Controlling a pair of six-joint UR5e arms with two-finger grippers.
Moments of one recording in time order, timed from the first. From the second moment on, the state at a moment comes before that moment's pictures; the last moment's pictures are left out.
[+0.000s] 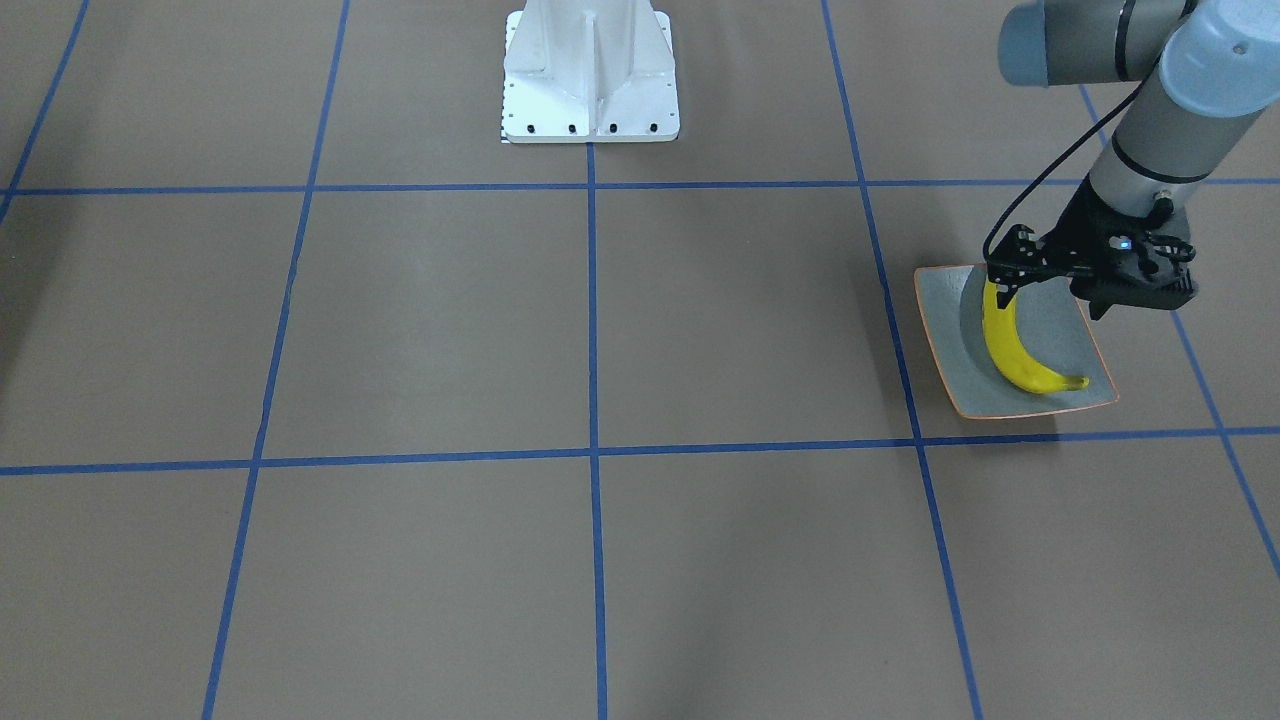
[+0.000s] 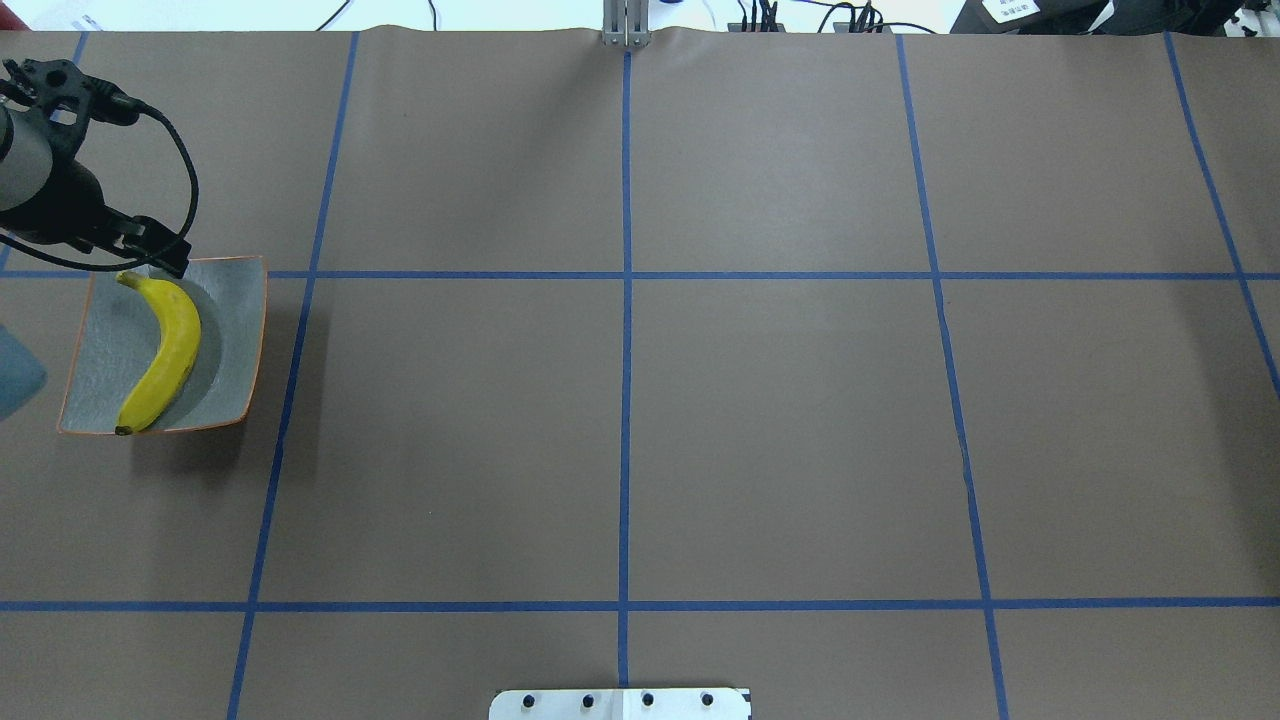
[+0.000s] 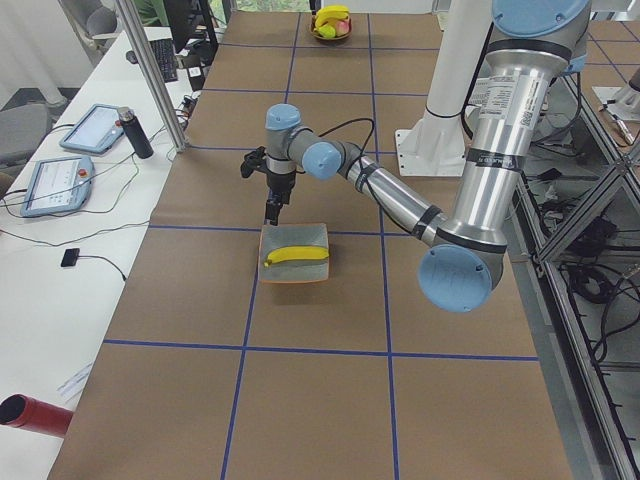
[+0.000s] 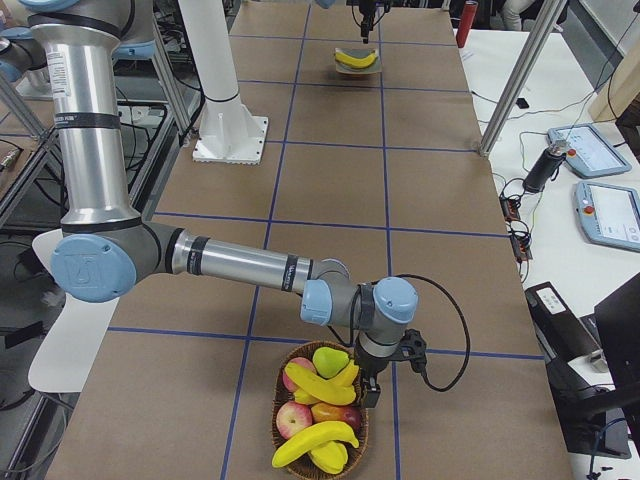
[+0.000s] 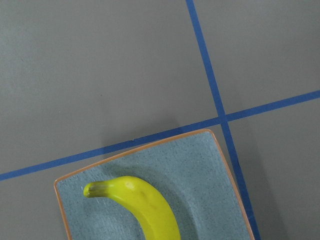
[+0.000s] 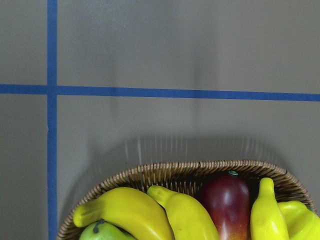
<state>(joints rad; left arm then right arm) -1.01 -1.78 -1.94 -1.52 -2.06 -0.51 1.52 -1.50 1.33 -1.51 2.09 -0.10</state>
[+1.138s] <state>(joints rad) -1.01 -1.79 -1.93 -1.54 -2.06 -0.52 1.46 -1.49 1.24 -1.50 2.08 -0.28</state>
